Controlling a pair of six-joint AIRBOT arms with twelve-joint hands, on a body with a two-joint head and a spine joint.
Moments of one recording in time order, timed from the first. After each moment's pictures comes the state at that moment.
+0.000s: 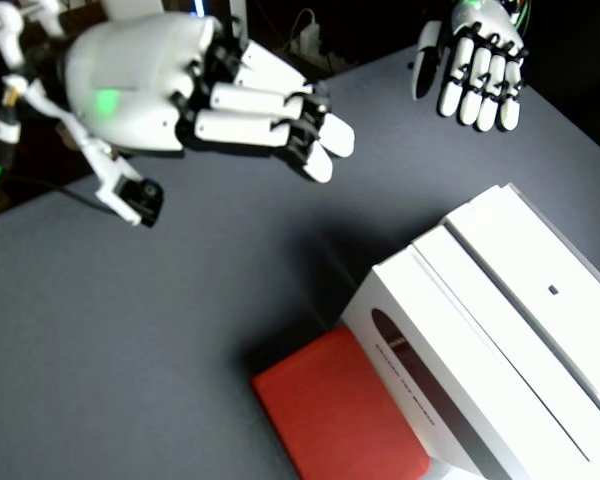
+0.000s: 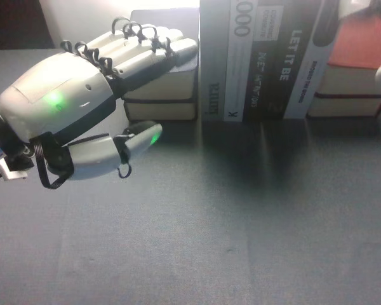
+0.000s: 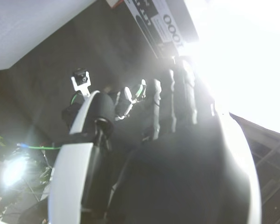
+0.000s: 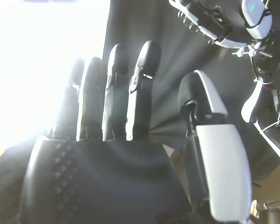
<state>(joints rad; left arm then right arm) 0.84 -0.80 1.08 0.19 -1.04 0.62 -0.95 -0.70 0.95 -0.01 1.20 -0.66</state>
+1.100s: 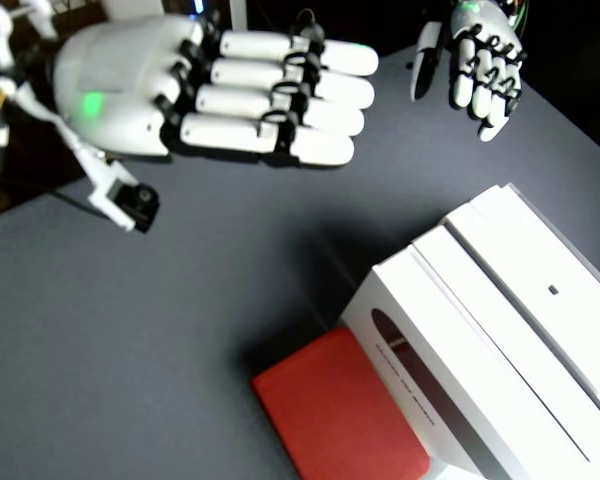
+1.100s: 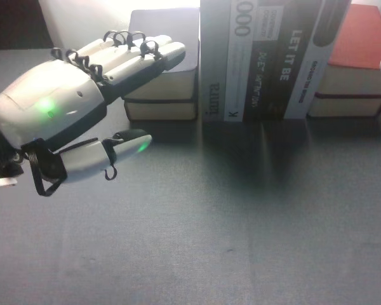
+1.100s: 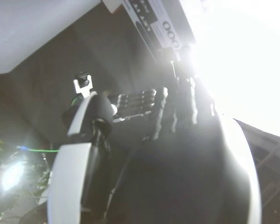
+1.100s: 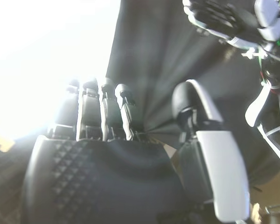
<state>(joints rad) 0.88 -0.77 1.06 0.14 -1.05 0.65 -0.96 -0.72 0.98 0.03 1.22 -0.70</state>
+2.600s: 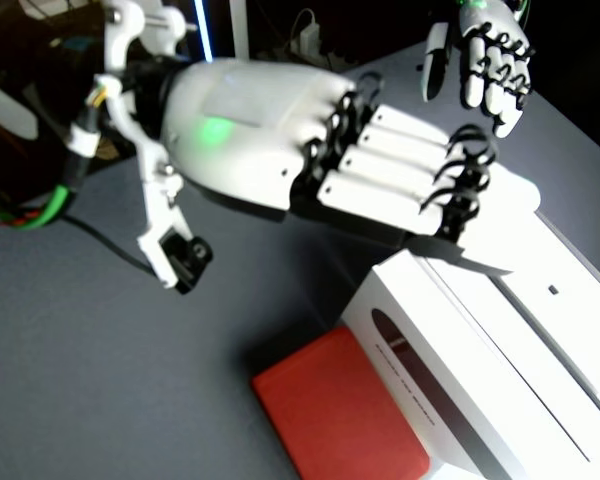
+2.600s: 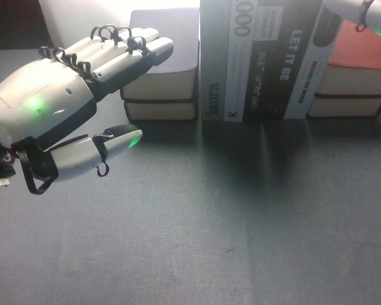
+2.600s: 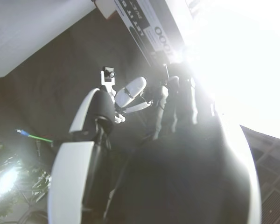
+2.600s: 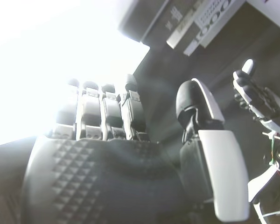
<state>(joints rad) 0.90 -0.76 1.06 0.12 -1.07 0.65 -0.51 -0.87 1.09 0.11 0.70 -1.17</state>
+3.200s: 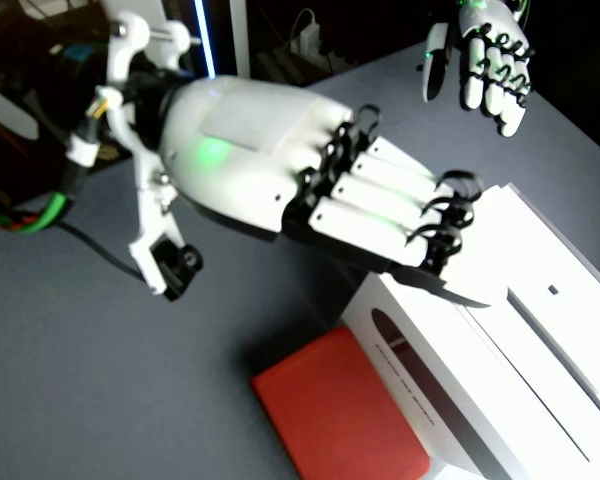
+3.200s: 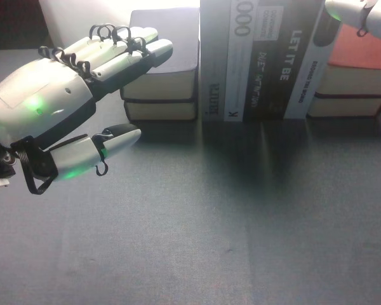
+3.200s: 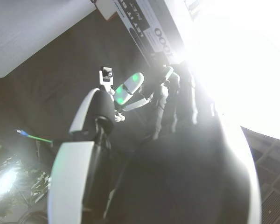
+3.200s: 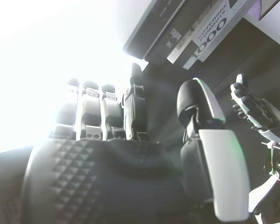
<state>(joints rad) 0.90 -0.76 1.06 0.12 -1.07 0.65 -0.51 -0.87 1.09 0.15 0.67 -1.21</state>
